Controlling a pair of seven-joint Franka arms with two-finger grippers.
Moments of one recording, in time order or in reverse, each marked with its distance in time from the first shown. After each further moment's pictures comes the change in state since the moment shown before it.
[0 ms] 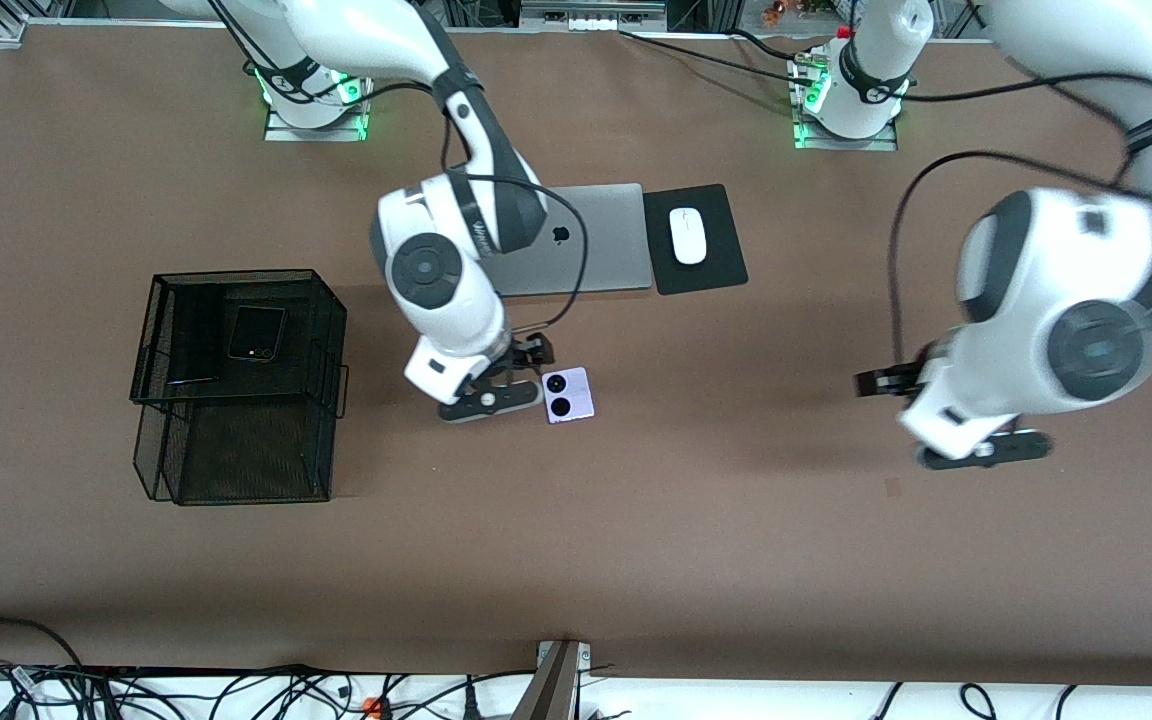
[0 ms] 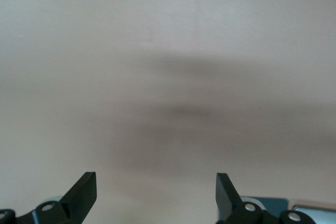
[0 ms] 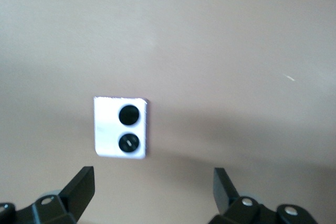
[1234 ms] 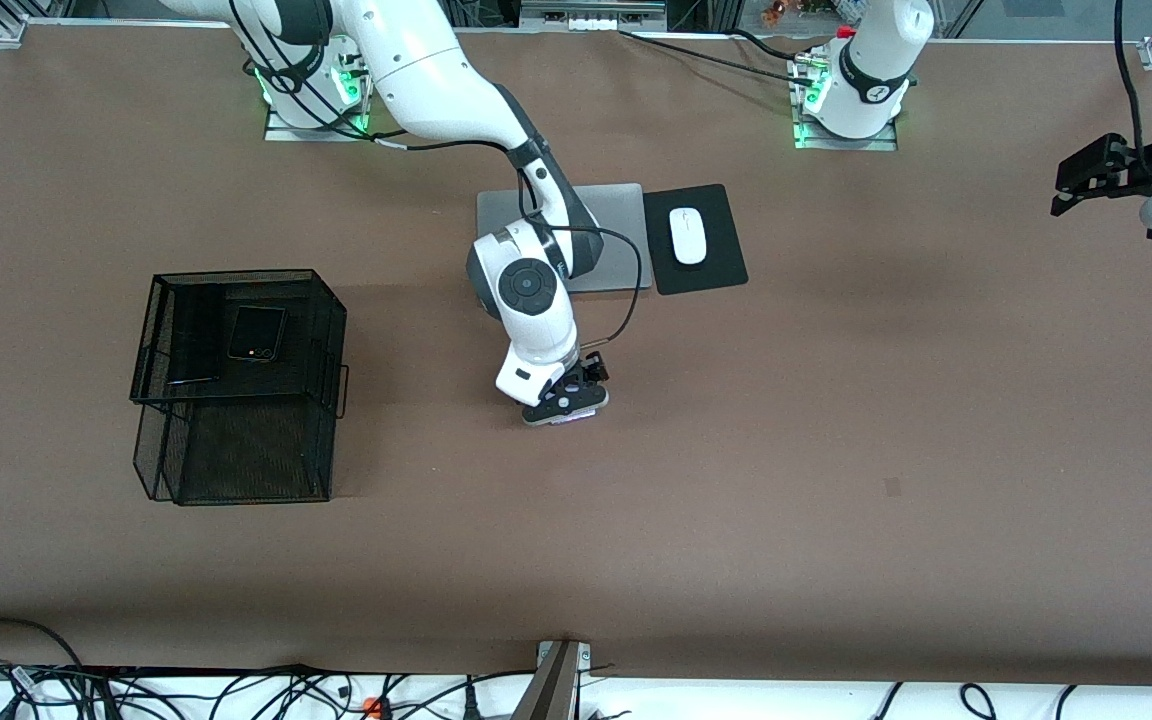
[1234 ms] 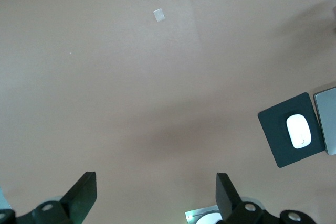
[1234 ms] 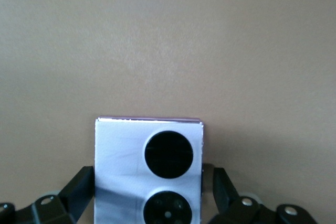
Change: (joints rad) left arm 0.146 -0.514 -0.037 -0.335 0.046 -0.046 0.503; right arm 0.033 0.228 0.095 0.029 -0.016 0.286 0.061
